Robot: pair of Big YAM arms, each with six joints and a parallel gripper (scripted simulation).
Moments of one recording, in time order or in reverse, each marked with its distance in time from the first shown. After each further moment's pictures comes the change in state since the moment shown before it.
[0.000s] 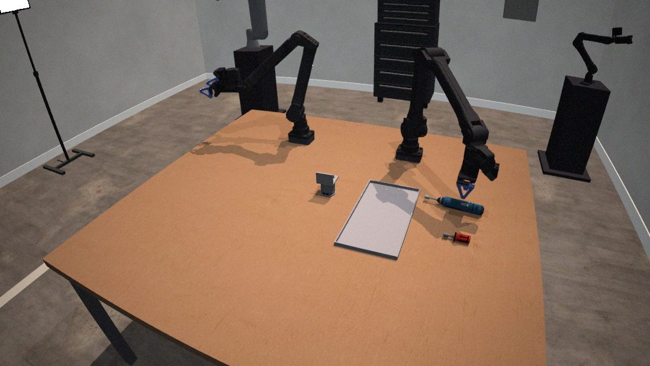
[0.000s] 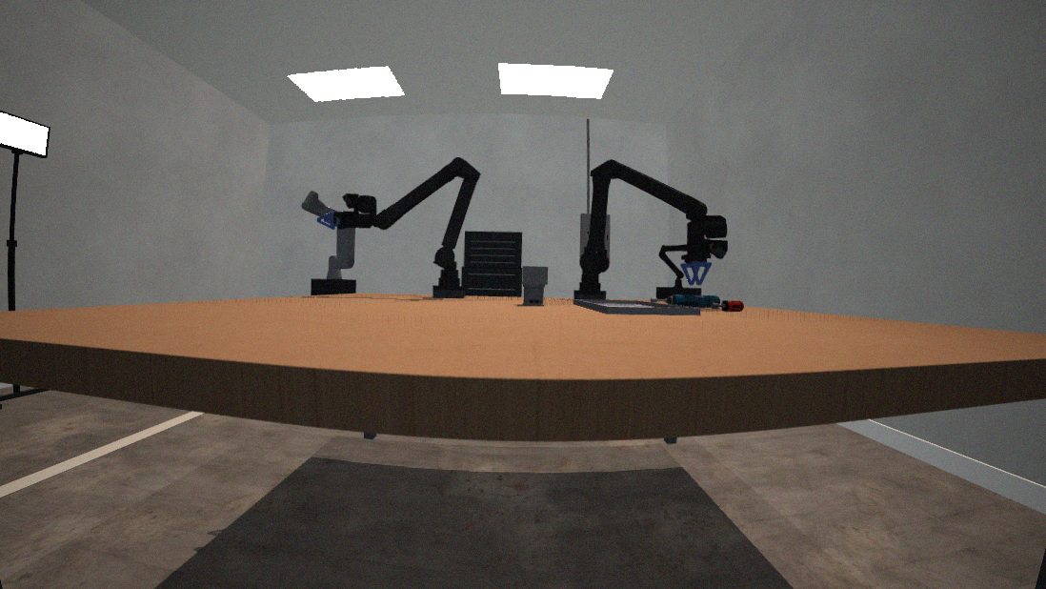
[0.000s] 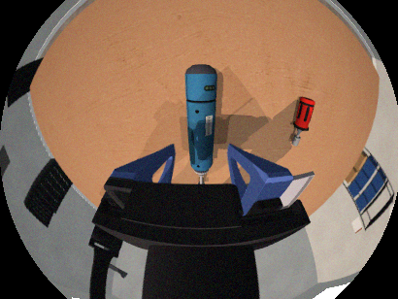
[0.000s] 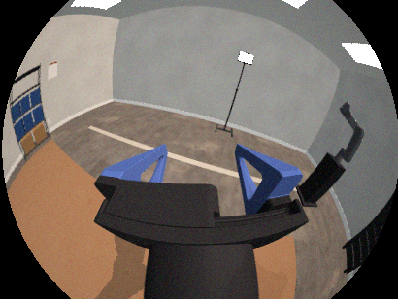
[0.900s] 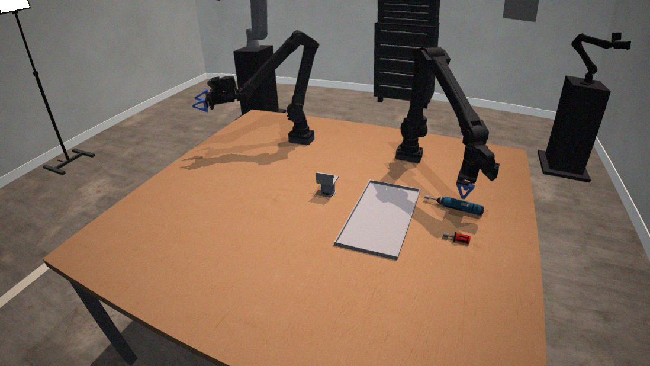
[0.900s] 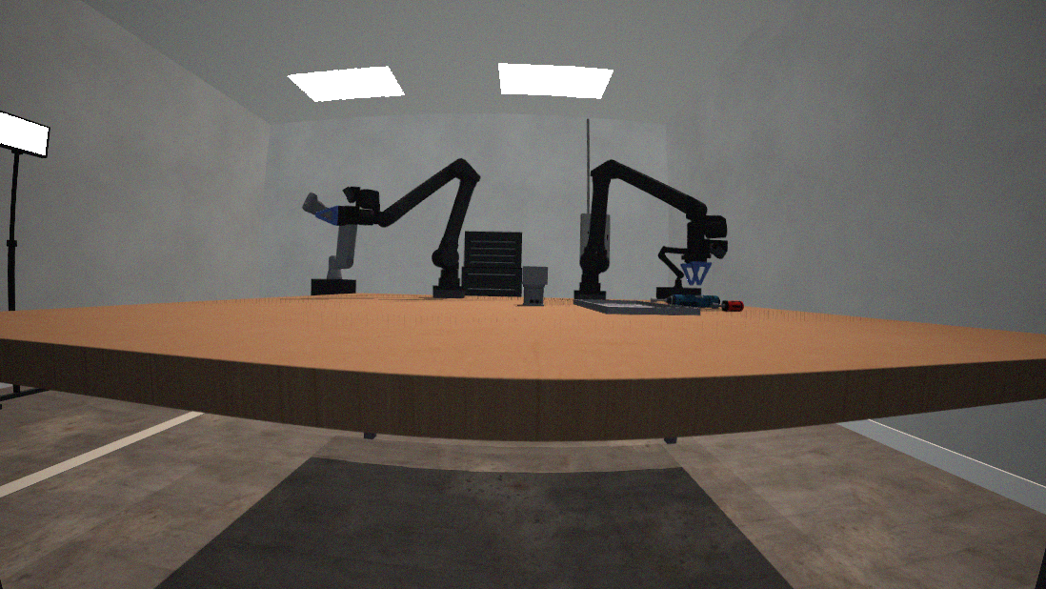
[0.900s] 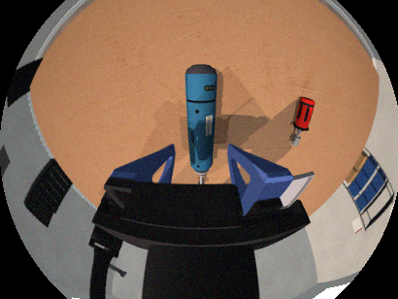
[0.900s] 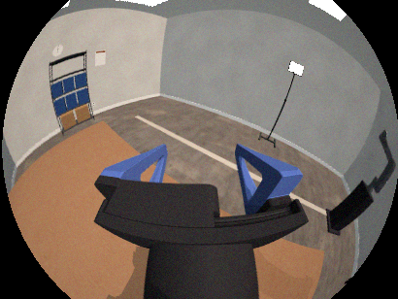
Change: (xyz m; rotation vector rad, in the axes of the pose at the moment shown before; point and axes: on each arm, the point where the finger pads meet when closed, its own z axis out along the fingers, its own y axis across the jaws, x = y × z) left arm 0.000 0.000 0.000 0.000 0.000 0.000; right arm -0.022 0.185 -0.045 -0.344 -0.020 0.038
